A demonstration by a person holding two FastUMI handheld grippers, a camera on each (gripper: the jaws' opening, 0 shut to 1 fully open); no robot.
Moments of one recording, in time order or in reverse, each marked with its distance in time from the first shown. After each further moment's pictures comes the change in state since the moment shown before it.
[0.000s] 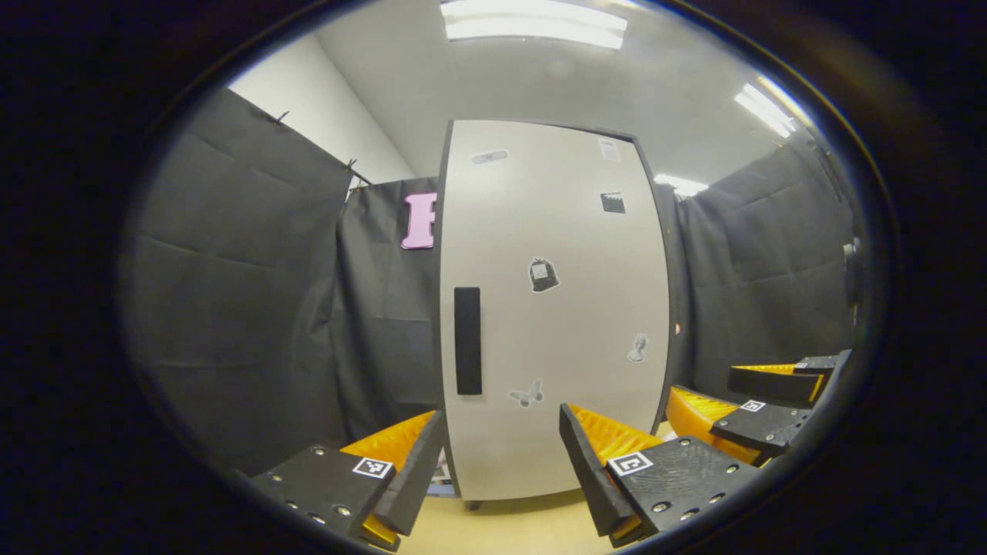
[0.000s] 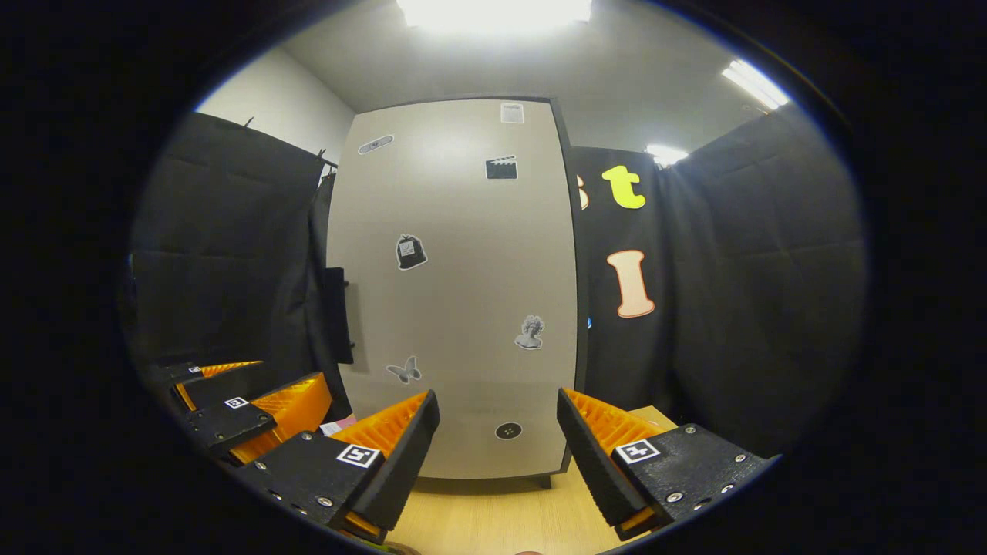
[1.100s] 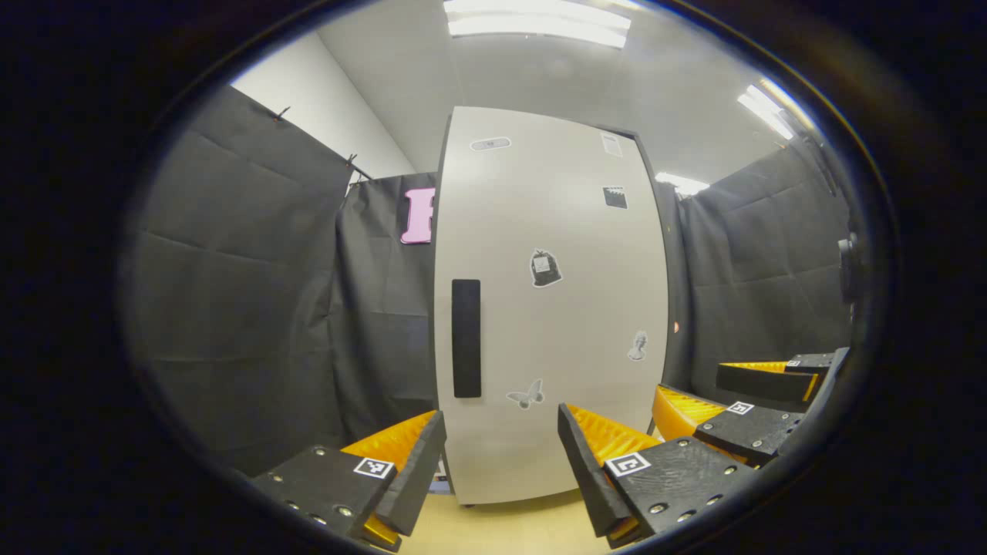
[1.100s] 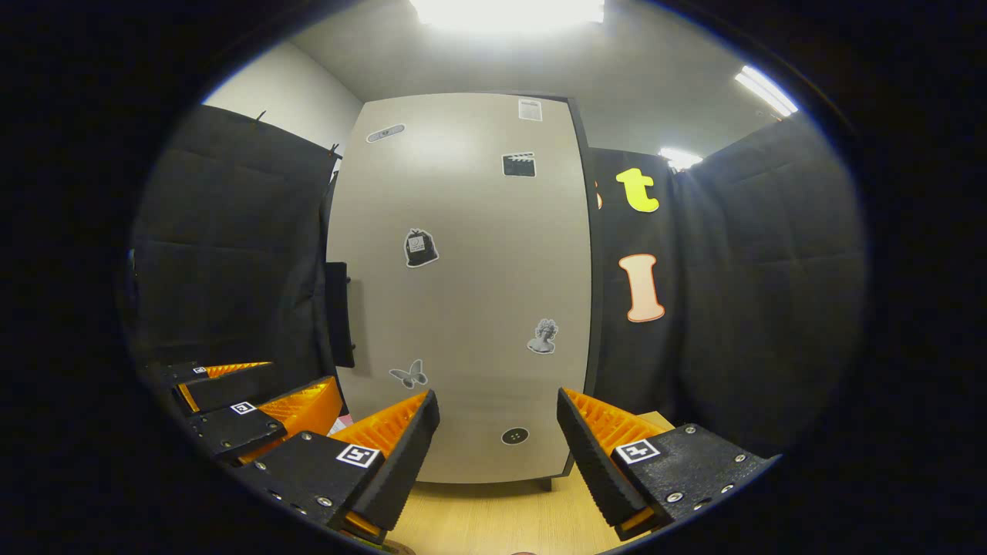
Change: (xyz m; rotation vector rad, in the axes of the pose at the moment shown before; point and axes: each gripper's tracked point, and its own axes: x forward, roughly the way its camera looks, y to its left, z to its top) left arm 0.001 -0.007 -0.003 -0.009 0.012 -0.010; right arm 0.007 0.011 0.003 -0.032 0.003 0.037
